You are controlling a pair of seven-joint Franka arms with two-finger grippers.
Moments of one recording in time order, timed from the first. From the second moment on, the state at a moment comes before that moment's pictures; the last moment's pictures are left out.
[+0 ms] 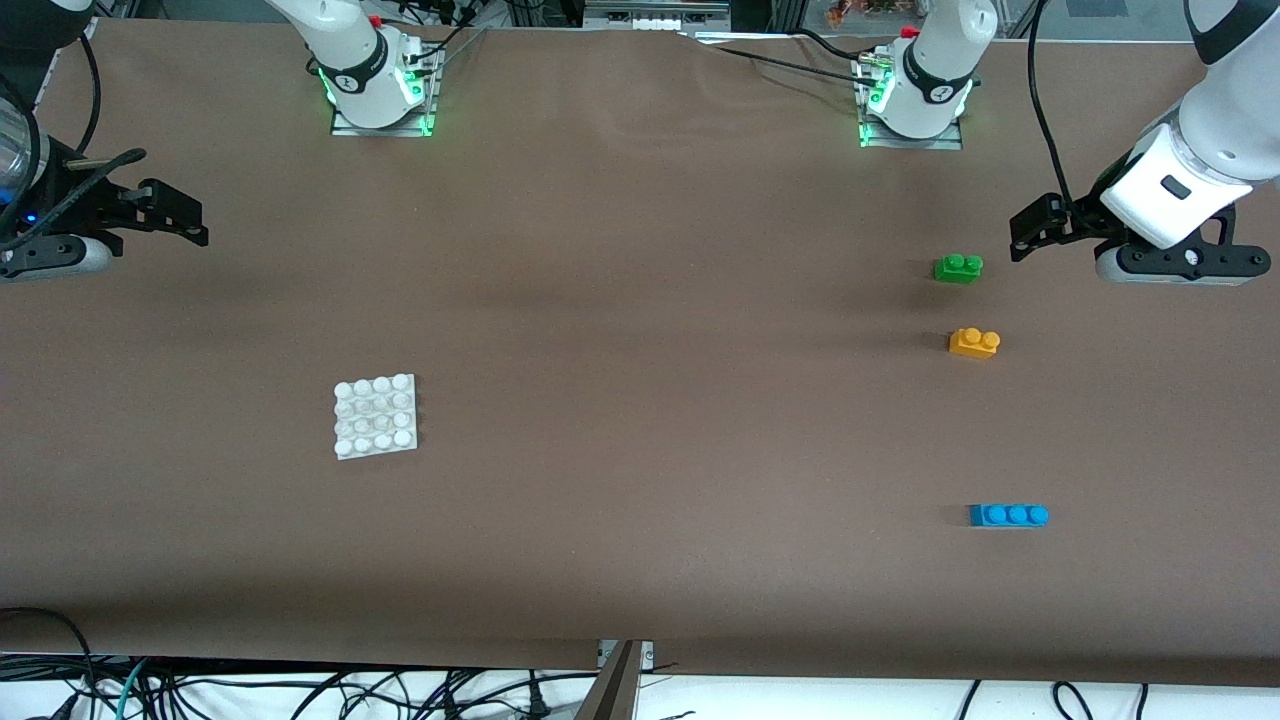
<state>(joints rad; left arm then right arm) -0.07 -0.02 -0.04 -1.70 -0.02 1.62 -0.10 0.06 0.03 -0.03 -1.61 0.00 1.54 -0.11</state>
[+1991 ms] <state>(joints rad) -0.07 -0.02 -0.04 -1.70 -0.02 1.62 -0.10 0.05 0.07 -0.06 -1.61 0.00 1.58 -0.12</state>
